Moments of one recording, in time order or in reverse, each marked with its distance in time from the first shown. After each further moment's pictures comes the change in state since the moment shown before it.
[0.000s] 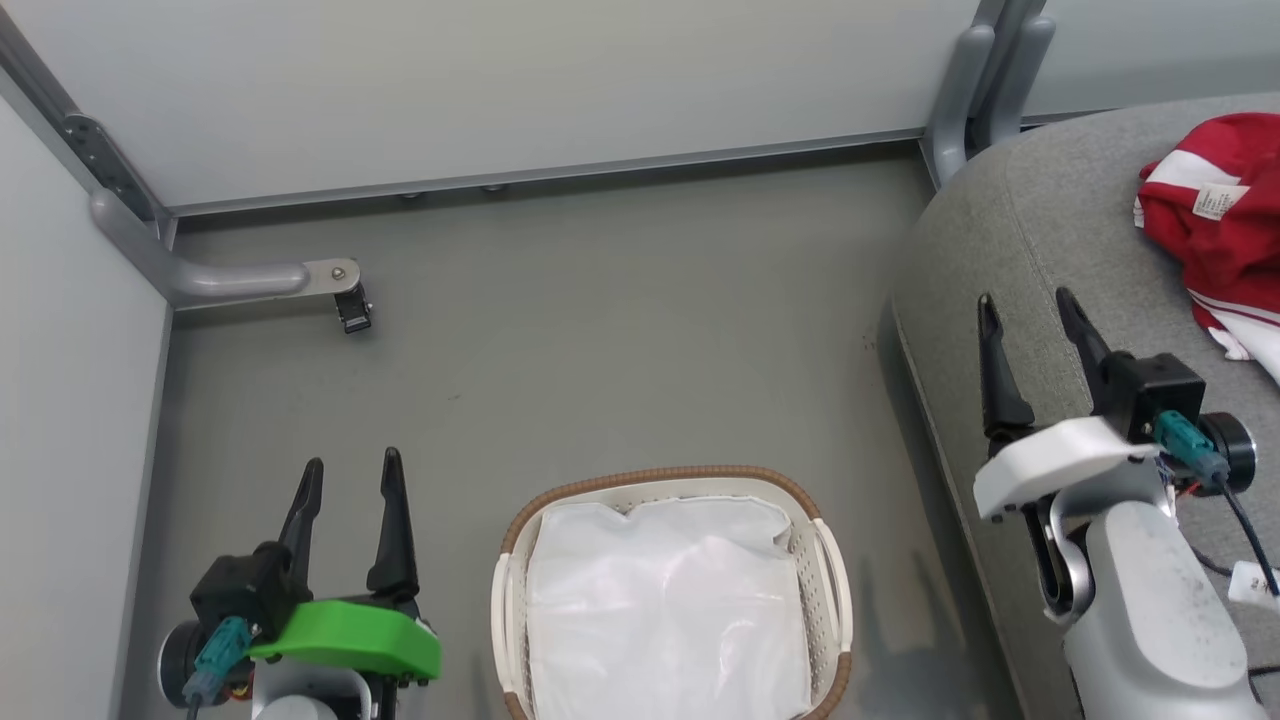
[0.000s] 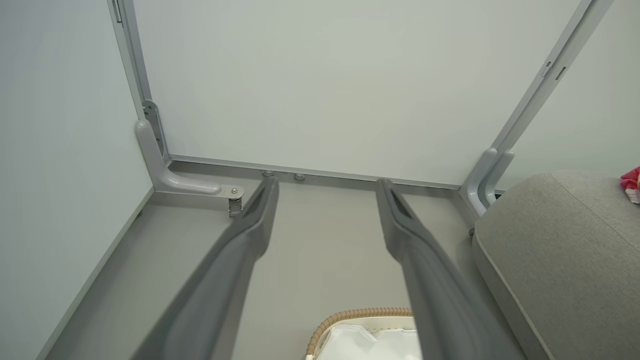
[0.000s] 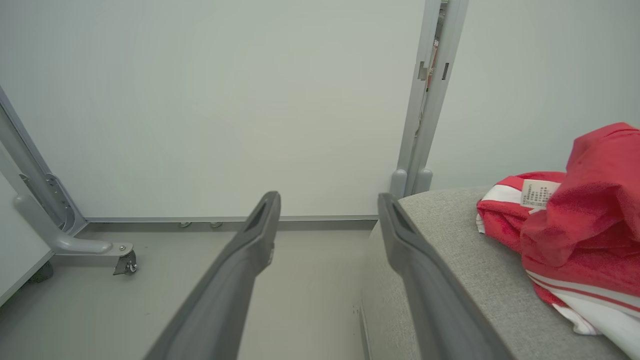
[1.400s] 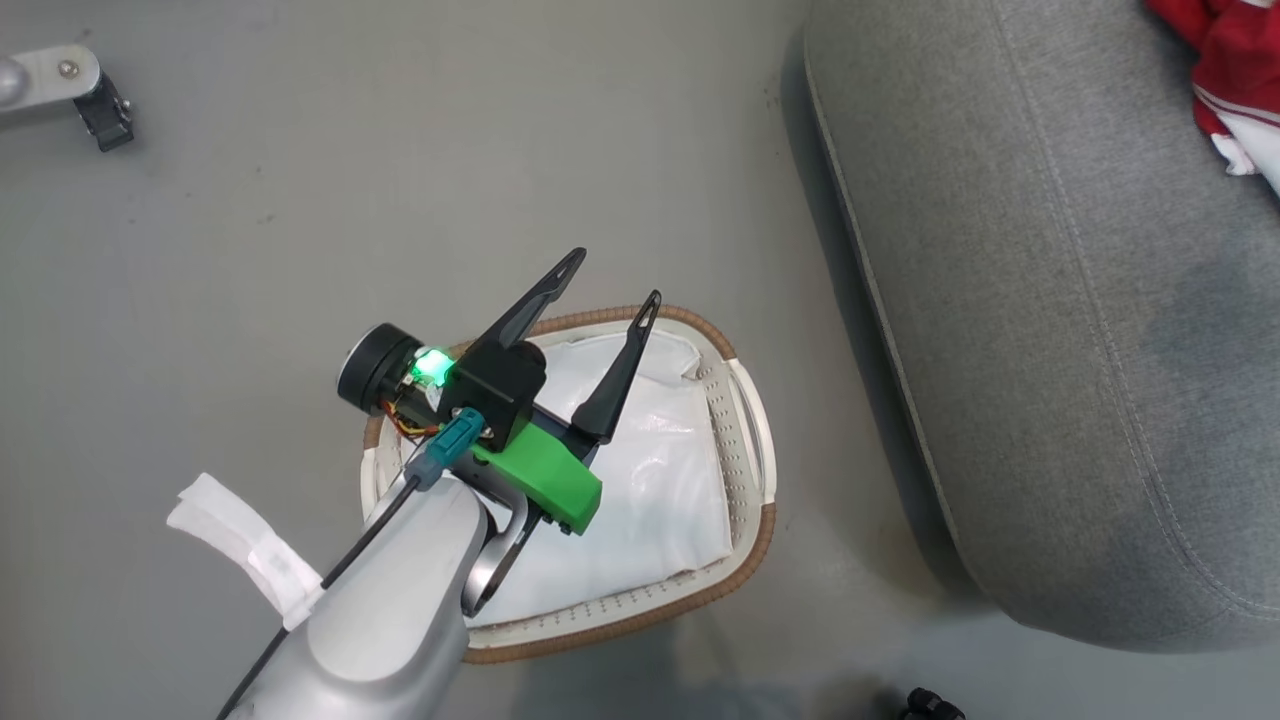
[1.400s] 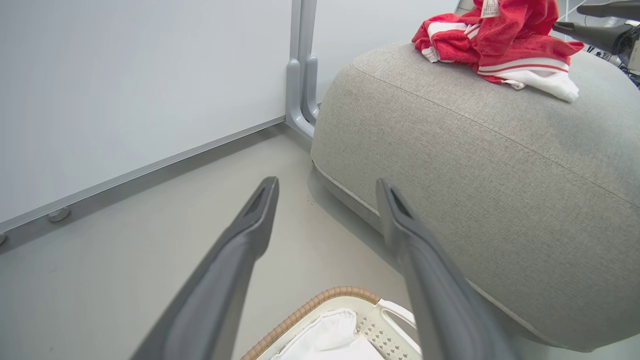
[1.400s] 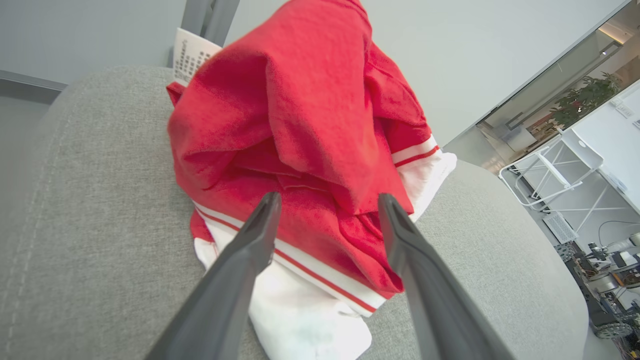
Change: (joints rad) left arm -0.475 0.093 -0.539 0.123 0.027 -0.060 0.000; right arm -0.305 -0.265 -0.337 0.206 -0.370 0.000 0.000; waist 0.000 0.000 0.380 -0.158
